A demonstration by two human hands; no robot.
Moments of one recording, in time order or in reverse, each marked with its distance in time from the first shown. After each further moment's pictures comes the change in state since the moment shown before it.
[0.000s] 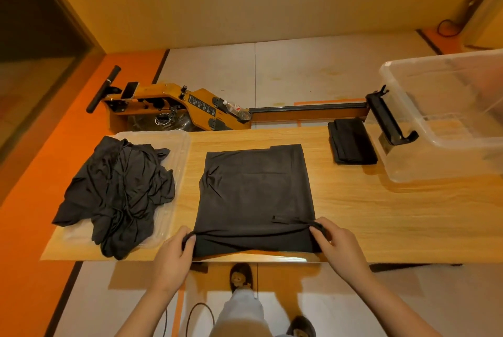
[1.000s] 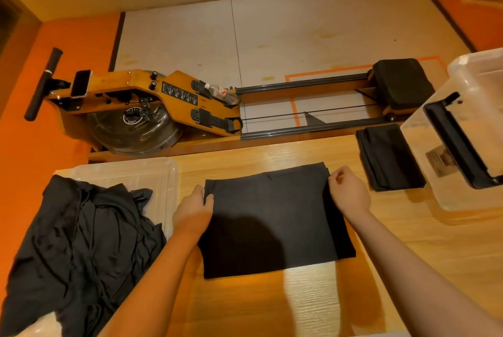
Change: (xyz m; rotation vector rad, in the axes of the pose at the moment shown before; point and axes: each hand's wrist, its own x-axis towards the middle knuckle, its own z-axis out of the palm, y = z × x) left_hand 0.267 0.010 0.033 0.226 -0.255 -0.177; right_hand 0.245 -0.002 0.021 -0.153 0.206 0.534
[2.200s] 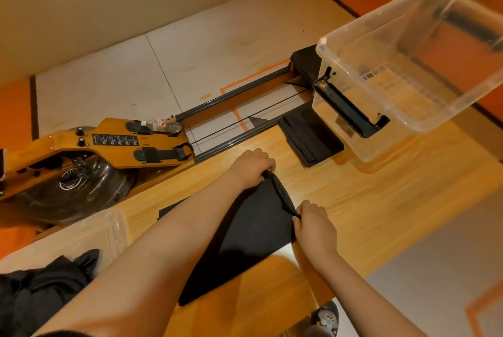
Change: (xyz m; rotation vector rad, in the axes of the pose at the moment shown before) left_hand 0.029 0.239 0.070 0.723 -0.292 1.244; right_hand -0.113 0.049 -0.003 -0.116 0.038 0.074
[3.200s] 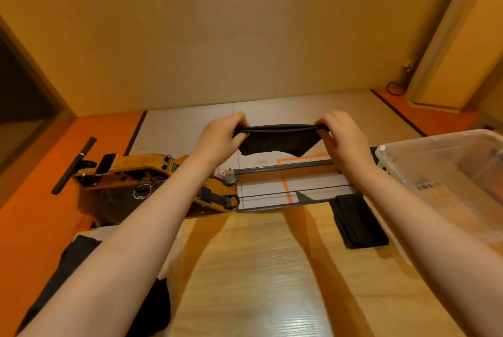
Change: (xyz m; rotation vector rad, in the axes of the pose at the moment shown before) left_hand -0.200 -0.067 -0.203 -0.260 0.890 -0.483; right_hand 0.098 -0.179 -0.233 0.044 0.570 -0.955
